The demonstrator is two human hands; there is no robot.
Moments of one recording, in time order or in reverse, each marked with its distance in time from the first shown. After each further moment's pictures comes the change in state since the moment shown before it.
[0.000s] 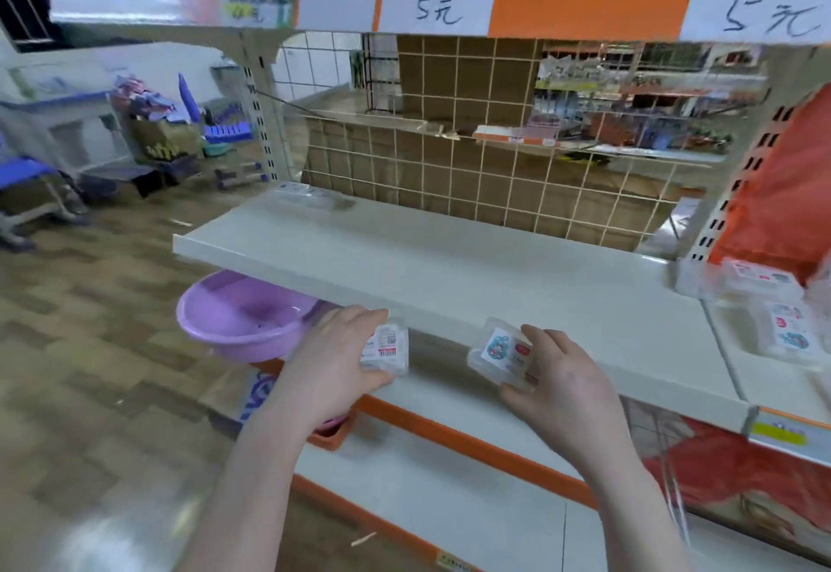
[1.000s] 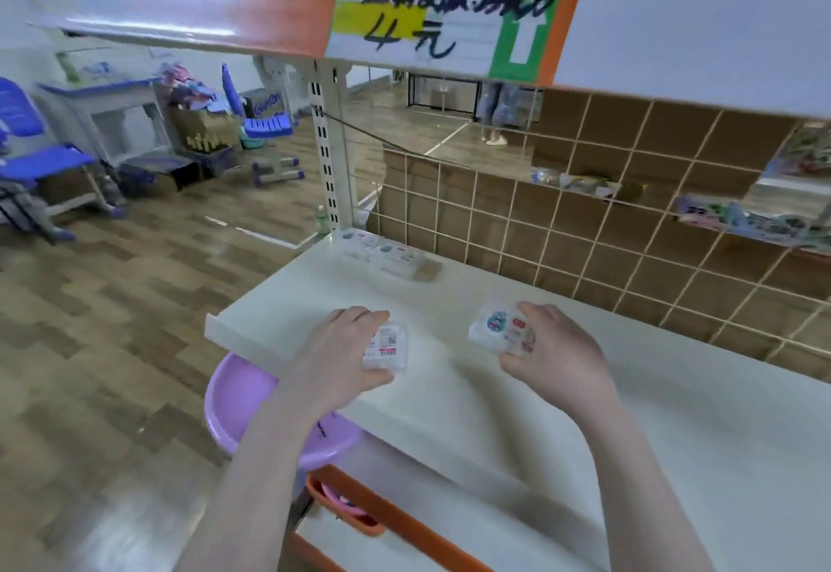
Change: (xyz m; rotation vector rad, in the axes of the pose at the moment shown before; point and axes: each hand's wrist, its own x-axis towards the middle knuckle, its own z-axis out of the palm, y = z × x) left_hand 0.196 -0.221 -0.024 0.052 -0.058 -0.085; right_hand 0.298 -0.111 0.128 0.024 -0.159 -0.004
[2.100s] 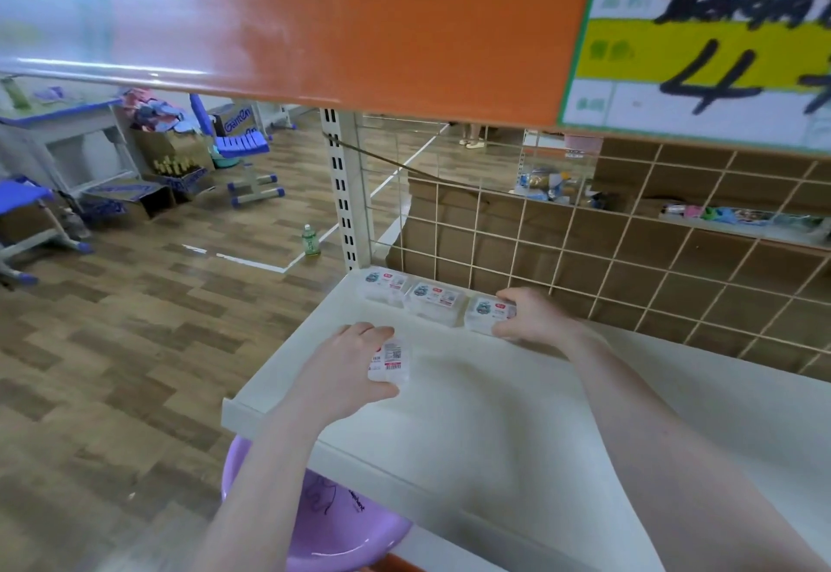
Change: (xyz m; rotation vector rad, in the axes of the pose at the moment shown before) left_hand 0.084 -0.103 -0.004 -0.025 -0.090 0.062; right_hand 0.175 -0.040 0.062 0.121 -0.241 0.095
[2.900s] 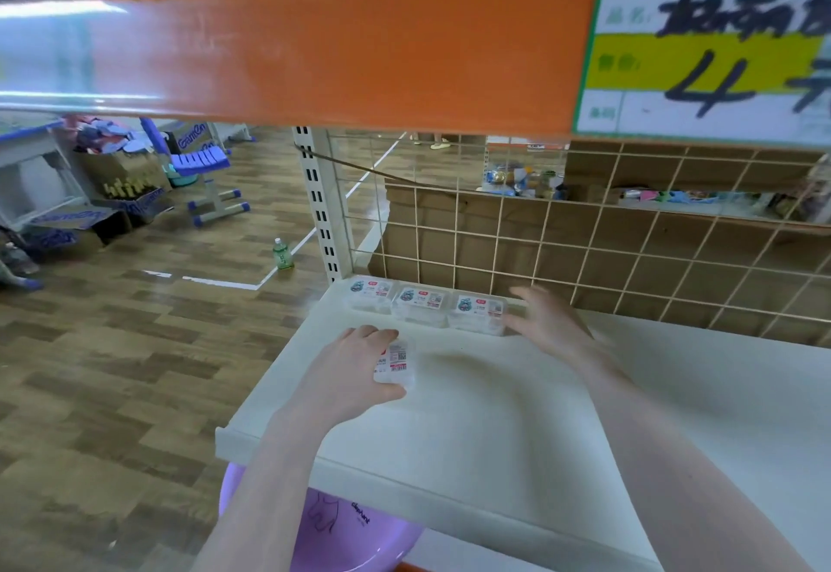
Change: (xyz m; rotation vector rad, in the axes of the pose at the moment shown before) left_hand 0.014 -0.004 0.000 -0.016 -0.032 0.101; right_hand -0.036 0.017 0.004 0.041 0.249 0.055
